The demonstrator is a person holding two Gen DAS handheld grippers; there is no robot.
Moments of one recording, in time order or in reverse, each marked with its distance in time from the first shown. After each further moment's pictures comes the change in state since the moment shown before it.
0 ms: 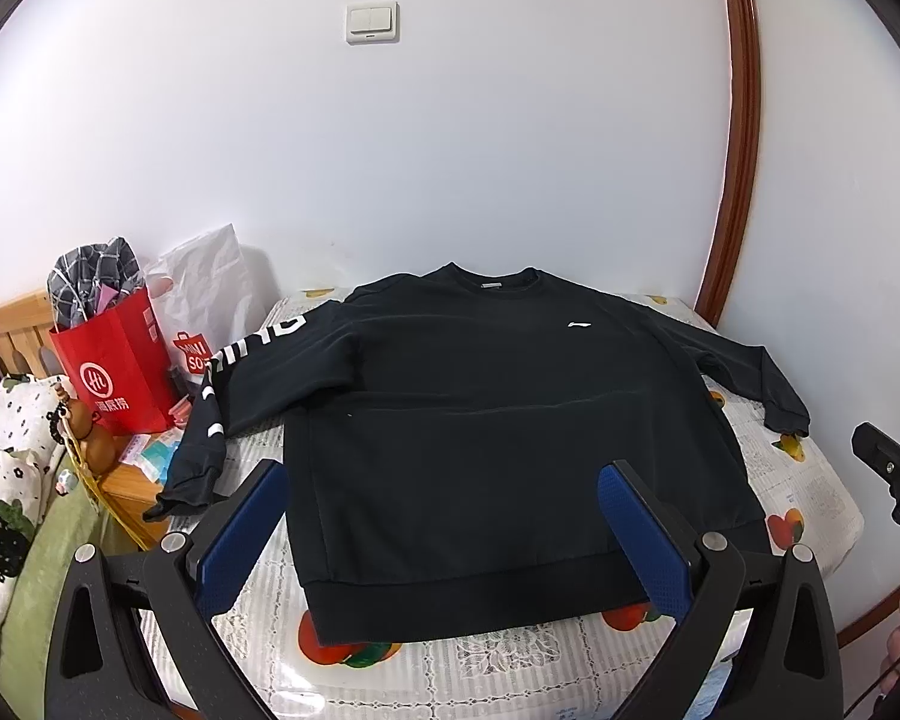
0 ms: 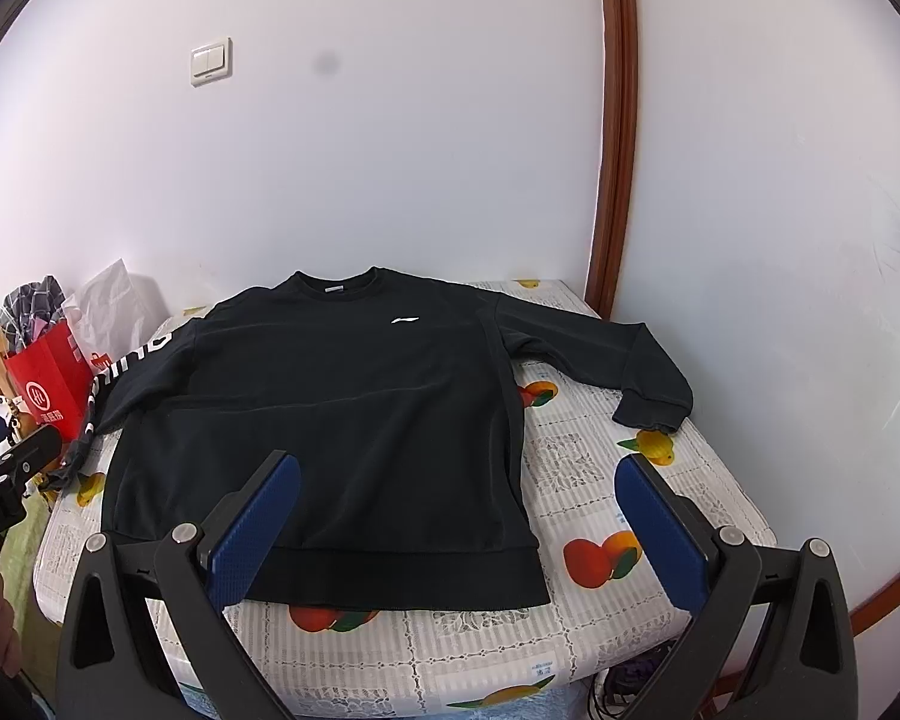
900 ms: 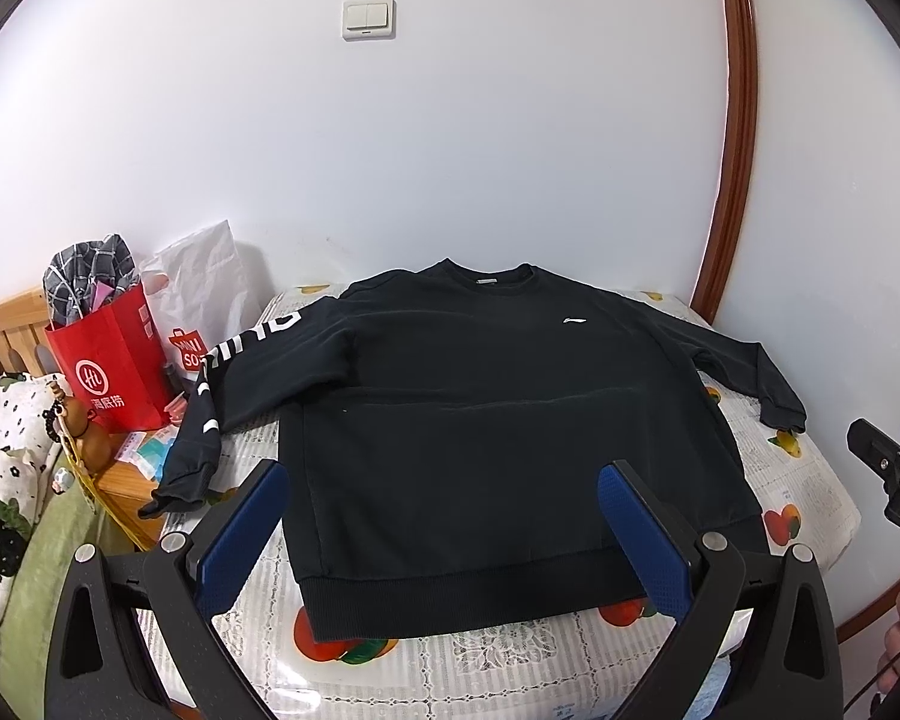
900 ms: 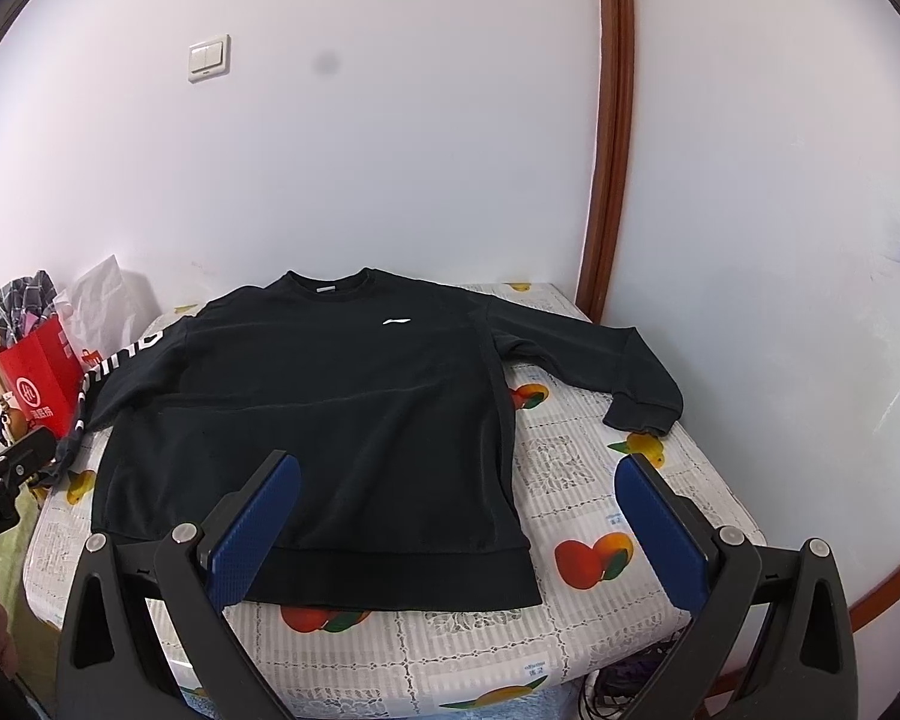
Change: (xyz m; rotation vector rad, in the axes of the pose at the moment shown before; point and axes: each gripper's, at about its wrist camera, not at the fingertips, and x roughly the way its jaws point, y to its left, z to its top) left arm 0.002 -0.002 -0.003 0.000 0.004 -0.005; right arm 0.000 0.005 -0.001 -0.012 -0.004 -0.031
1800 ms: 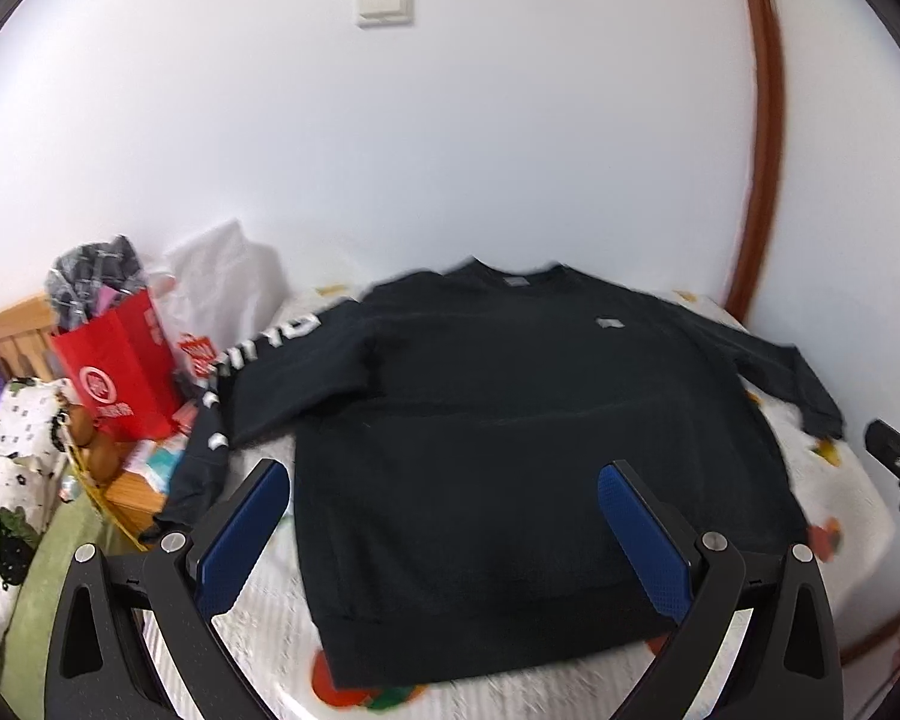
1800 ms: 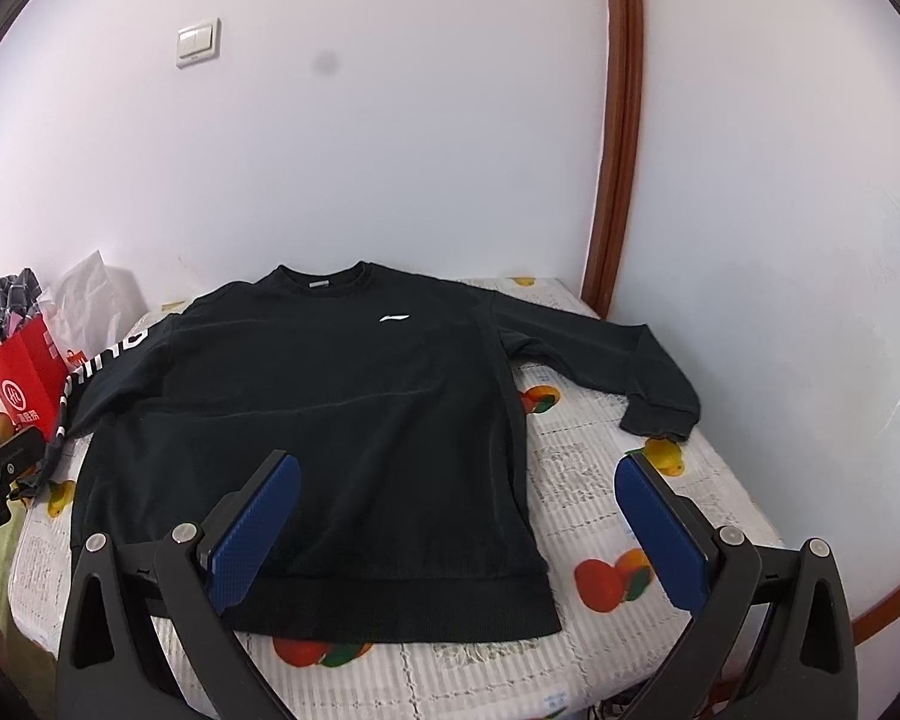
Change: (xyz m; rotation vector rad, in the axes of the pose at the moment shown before) left arm 0.043 0.019 0.001 -0.006 -0.029 0.065; right arm 0.052 0.011 0.004 0.008 0.018 -0.008
